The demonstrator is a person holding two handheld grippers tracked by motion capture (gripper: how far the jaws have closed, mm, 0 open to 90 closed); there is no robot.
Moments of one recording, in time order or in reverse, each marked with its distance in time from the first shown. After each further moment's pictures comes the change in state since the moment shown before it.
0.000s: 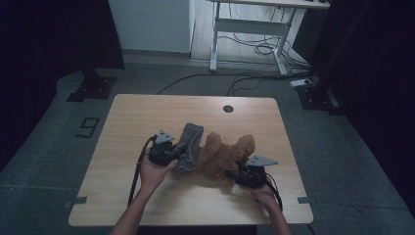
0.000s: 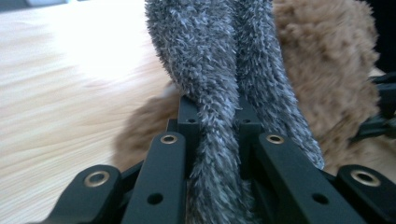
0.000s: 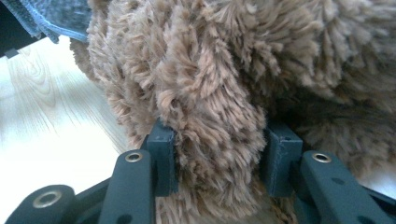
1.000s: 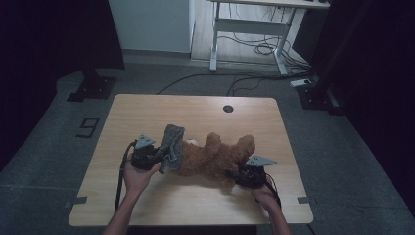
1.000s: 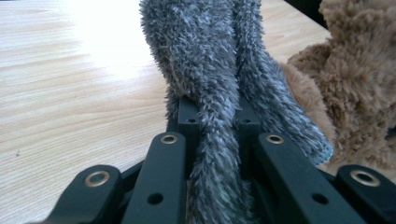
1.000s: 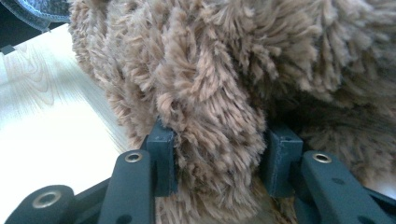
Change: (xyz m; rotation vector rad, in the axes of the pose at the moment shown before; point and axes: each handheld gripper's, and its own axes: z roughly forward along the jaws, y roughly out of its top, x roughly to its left) left arm 0.031 -0.026 -0.023 -0.059 0.020 -0.098; right arm 0.004 0.002 -0.001 0.011 -0.014 -0.020
